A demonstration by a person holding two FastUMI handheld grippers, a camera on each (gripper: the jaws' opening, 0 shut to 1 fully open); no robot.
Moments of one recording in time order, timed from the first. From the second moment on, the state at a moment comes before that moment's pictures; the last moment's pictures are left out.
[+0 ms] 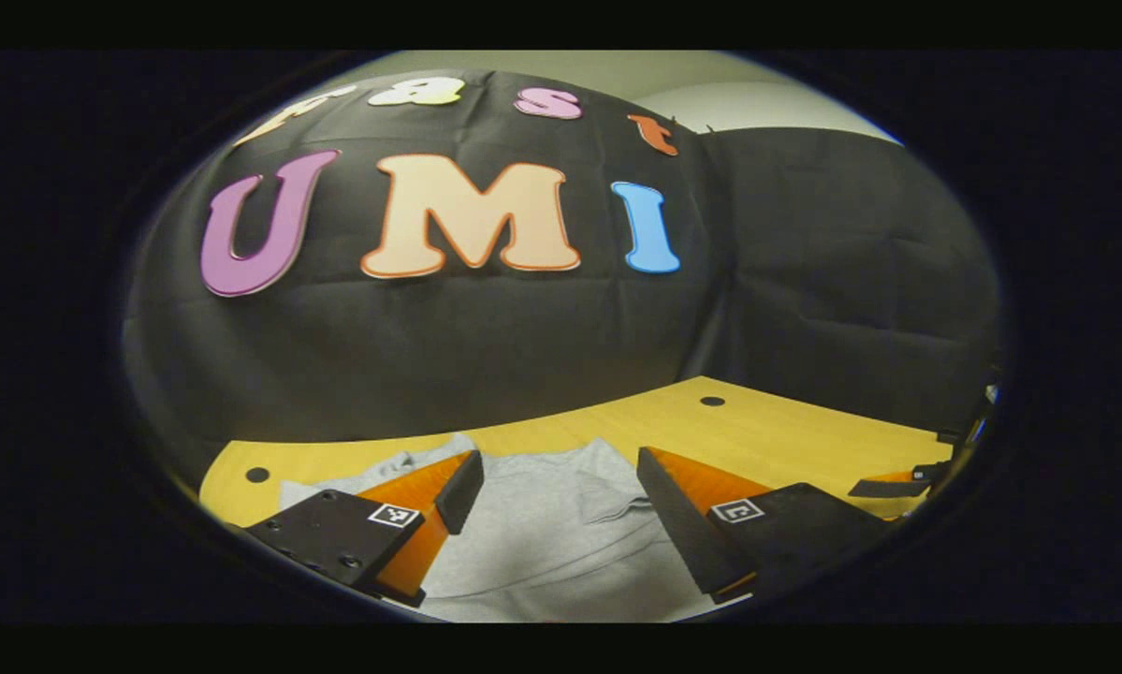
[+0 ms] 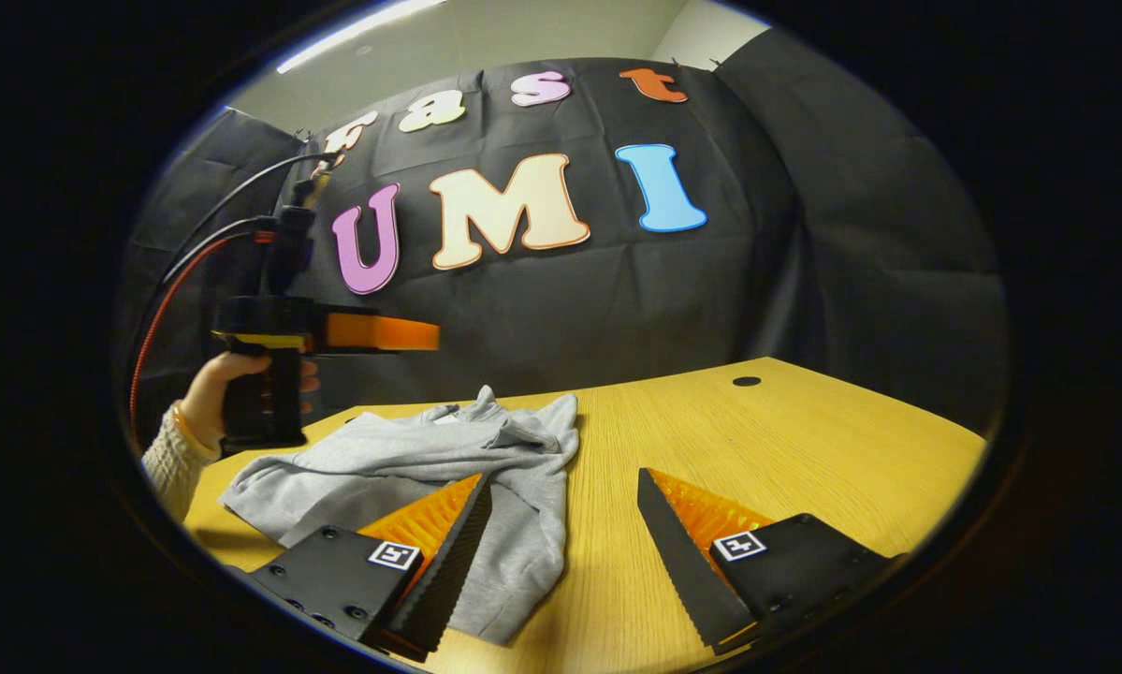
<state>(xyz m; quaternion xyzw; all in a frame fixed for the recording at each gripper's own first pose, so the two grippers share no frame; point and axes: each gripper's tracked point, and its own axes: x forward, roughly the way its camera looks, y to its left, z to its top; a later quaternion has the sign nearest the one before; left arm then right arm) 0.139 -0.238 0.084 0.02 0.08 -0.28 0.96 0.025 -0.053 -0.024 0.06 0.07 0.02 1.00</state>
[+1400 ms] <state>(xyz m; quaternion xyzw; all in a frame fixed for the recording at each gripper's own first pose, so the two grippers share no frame) -0.043 -0.017 -0.084 0.02 0.33 -0.14 0.93 -0.022 0.014 -0.103 -0.01 0.30 0.05 0.95</state>
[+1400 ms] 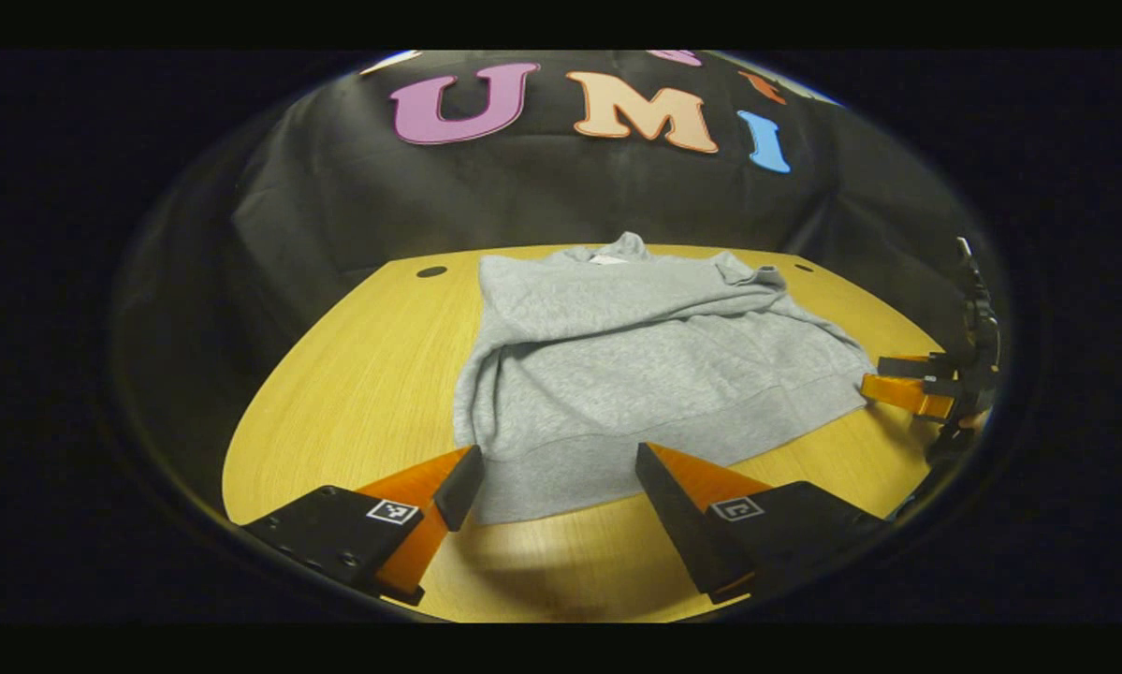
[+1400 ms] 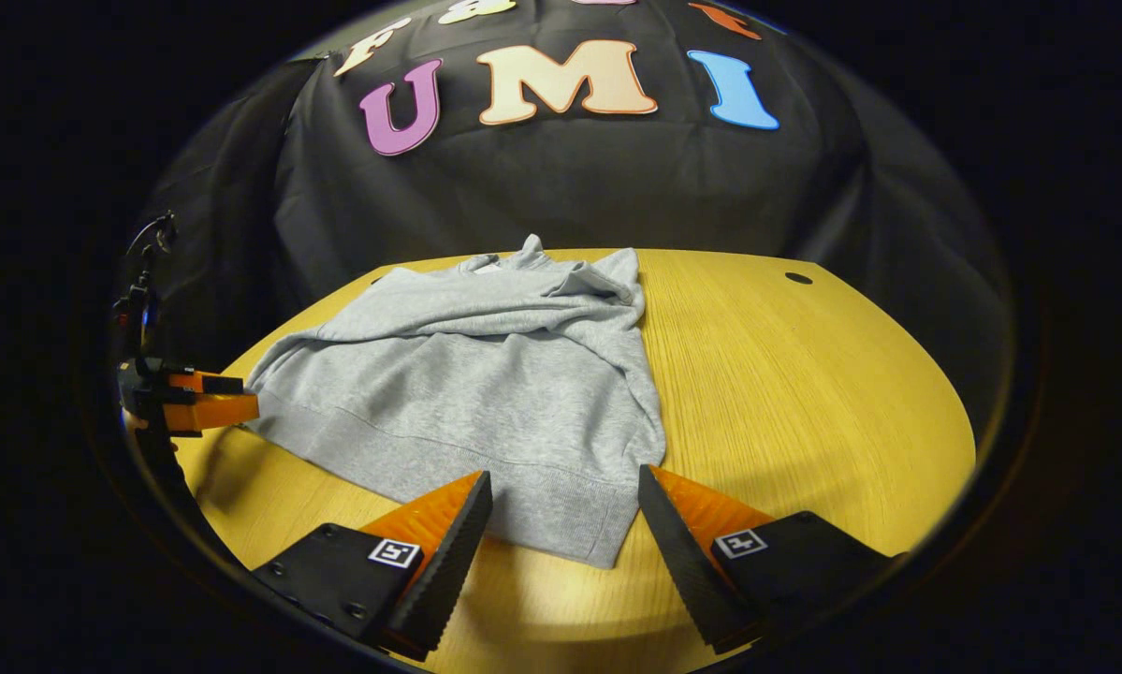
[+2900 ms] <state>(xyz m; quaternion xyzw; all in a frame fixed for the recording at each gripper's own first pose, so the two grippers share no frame) -0.047 -0.024 -0.090 -0.05 0.32 -0.16 0.93 -0.047 0.044 -0.104 0.06 0.32 0.09 0.94</state>
